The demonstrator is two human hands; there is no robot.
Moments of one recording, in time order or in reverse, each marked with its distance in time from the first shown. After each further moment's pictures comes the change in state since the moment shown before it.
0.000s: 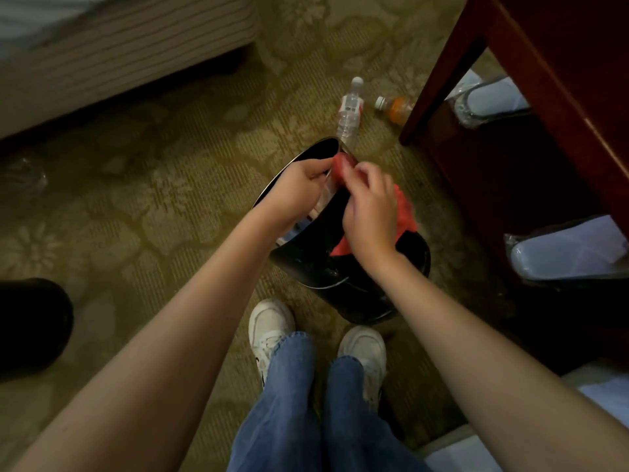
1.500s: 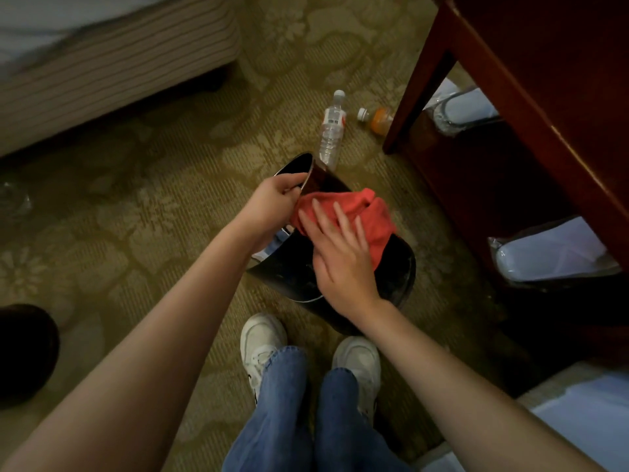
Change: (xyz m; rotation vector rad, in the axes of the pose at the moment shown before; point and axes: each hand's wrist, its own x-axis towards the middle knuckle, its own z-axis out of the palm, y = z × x) left_hand 0.005 -0.005 -0.005 -0.037 0.034 -0.084; right_hand -0.050 0.000 -0.001 0.074 -0.244 -0.128
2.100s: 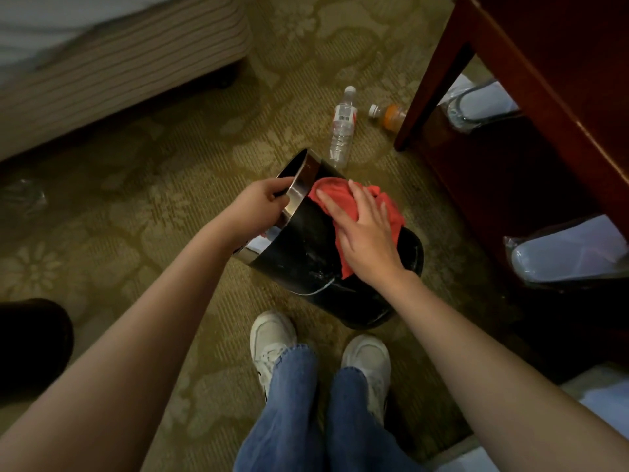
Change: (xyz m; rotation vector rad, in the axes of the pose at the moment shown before) left_hand -0.004 -0.011 -0.037 0.344 -0.039 -0.083; right_hand 0.030 0.030 -0.006 -0.093 -0.138 0.089
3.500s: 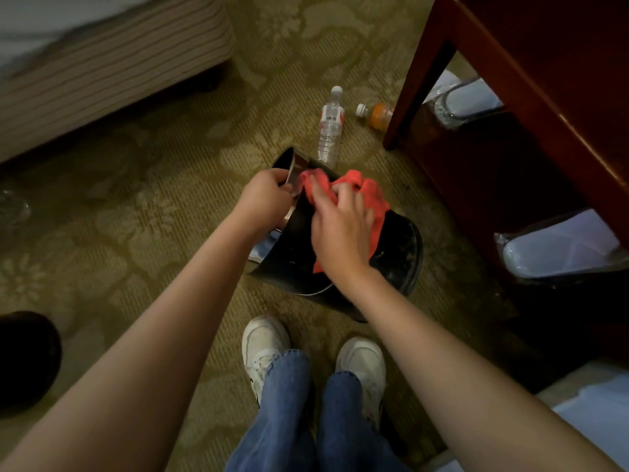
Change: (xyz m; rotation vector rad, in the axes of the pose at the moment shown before) left_hand 0.017 0.029 0.028 -0.012 0.160 -0.003; right_hand 0.013 -0.035 -0.001 -0.005 0.299 0.174
